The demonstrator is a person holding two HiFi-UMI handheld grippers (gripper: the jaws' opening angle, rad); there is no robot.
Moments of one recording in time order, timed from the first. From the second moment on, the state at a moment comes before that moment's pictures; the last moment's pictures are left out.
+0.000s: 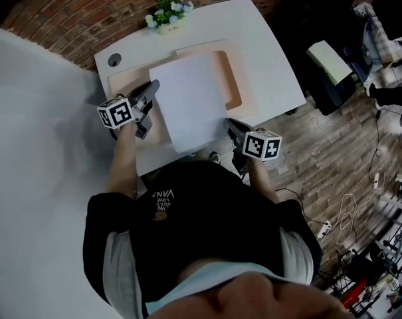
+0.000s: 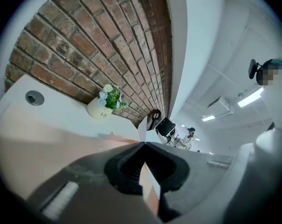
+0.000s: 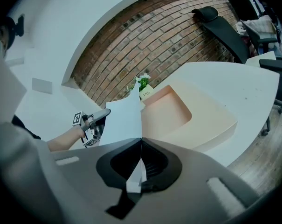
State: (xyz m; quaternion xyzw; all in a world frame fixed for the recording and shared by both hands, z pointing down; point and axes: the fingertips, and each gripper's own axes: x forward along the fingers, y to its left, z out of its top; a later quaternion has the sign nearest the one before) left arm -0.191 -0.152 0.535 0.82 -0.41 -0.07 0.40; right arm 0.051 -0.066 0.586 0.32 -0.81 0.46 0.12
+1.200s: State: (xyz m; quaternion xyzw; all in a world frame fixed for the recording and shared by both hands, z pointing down) left arm -0.205 -0.202 0.584 0.81 -0.40 -0.04 0.43; right arm 0.032 -0.101 0.606 0.37 -0.79 0.47 0.15
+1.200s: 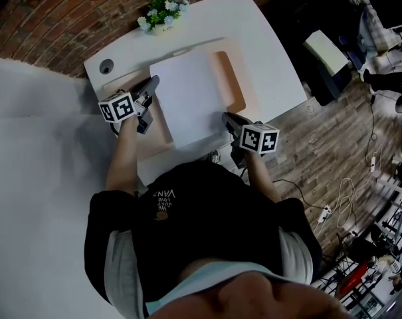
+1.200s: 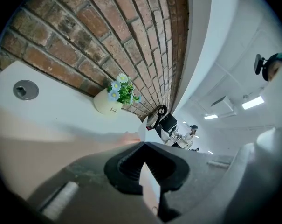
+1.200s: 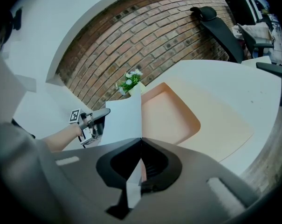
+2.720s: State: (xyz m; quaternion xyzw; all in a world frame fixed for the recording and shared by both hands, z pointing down) left arm -0.239 -0.203 0.634 0.73 -0.49 -0.06 0.48; right arm 0.049 -0.104 0.595 0.41 -0.78 0.45 0.14
